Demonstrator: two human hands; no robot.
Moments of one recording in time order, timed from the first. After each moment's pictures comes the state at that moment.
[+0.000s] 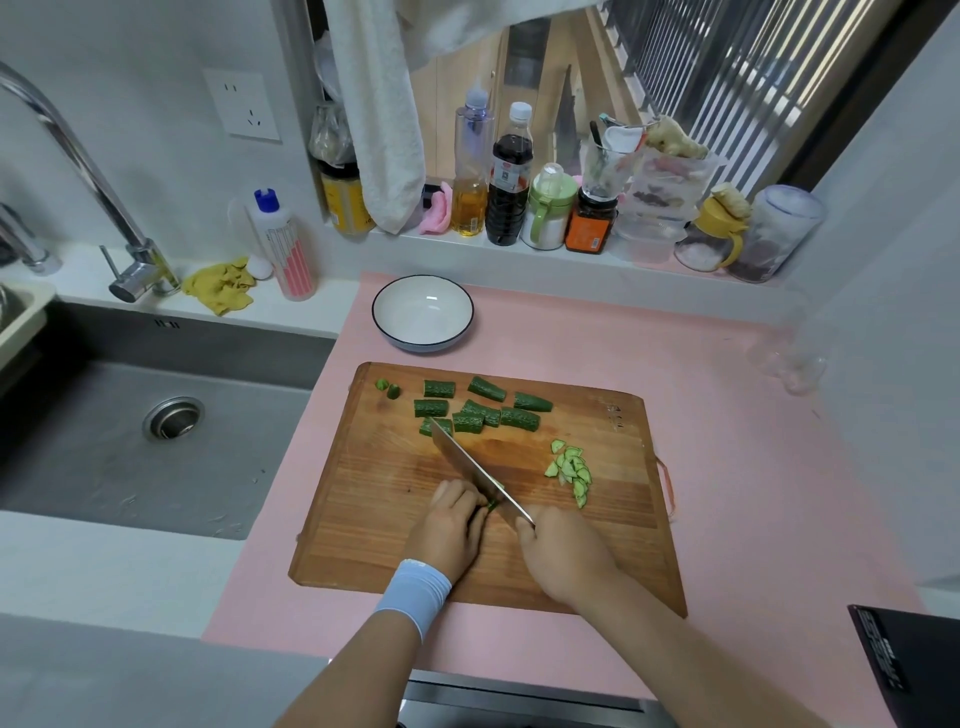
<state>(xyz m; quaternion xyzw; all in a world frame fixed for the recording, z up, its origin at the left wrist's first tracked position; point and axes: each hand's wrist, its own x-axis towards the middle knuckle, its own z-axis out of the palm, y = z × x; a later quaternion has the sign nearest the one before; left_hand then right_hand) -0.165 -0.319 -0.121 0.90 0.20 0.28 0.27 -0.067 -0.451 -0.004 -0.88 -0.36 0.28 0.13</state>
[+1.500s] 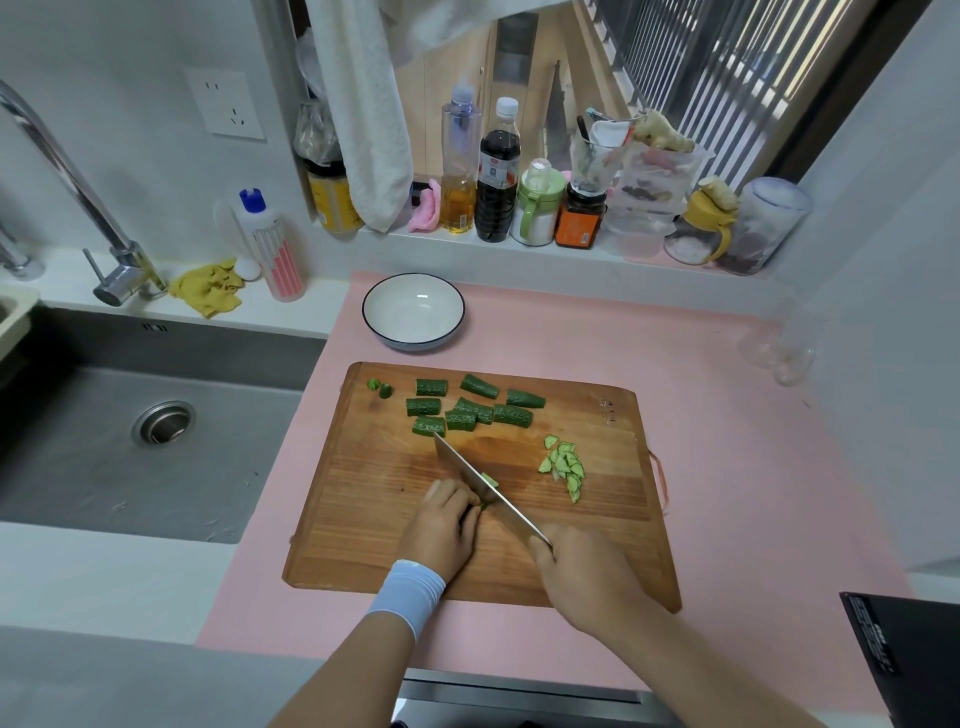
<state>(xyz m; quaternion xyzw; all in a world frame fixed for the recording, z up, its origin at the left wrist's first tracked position) -0.168 -0.320 -0.117 0.89 0.21 0.28 0.28 -0.071 -0.489 0.002 -0.88 -0.38 0.26 0.14</state>
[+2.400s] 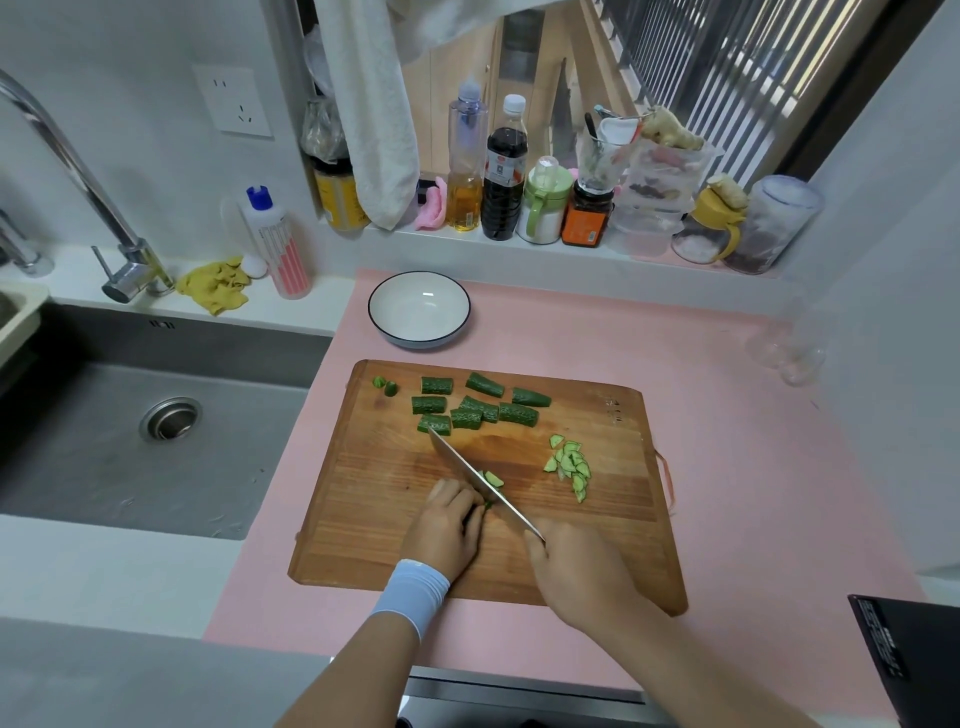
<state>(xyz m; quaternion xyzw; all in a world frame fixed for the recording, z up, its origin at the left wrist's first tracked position) -0.170 -0.322 -0.111 0.89 0.21 0.28 0.28 -0.079 -0.477 0.003 -0.88 -0.38 0.25 0.13</state>
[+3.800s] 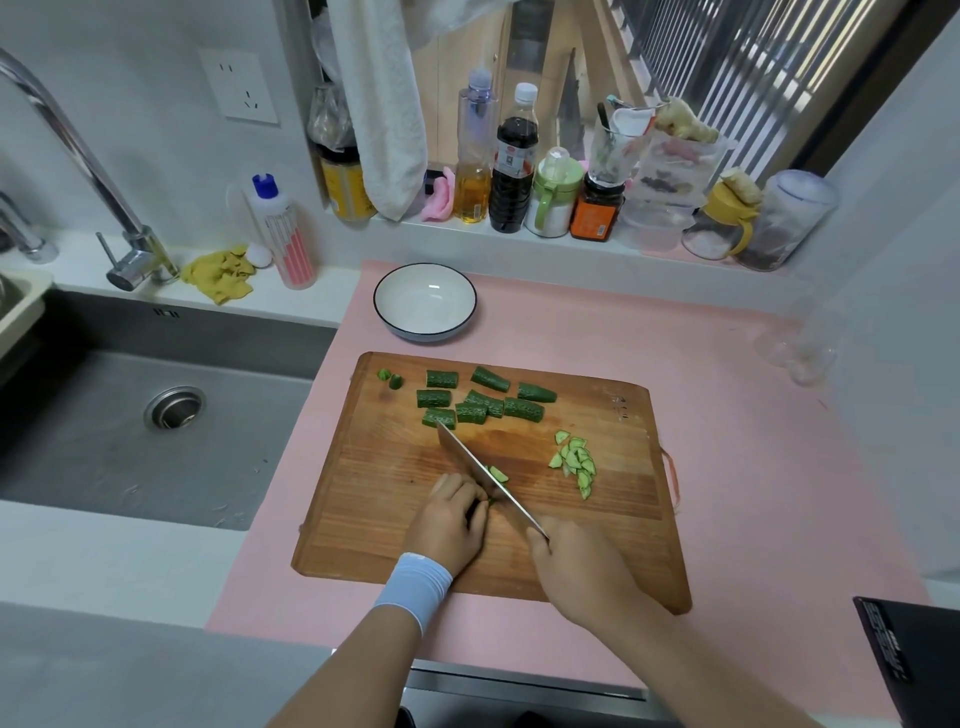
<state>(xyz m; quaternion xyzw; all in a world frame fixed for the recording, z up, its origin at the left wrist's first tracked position) -0.170 -0.322 -0.112 0.89 0.23 0.29 0.28 -0.079 -0.474 0.000 -0.88 -0.37 0.26 0.13</state>
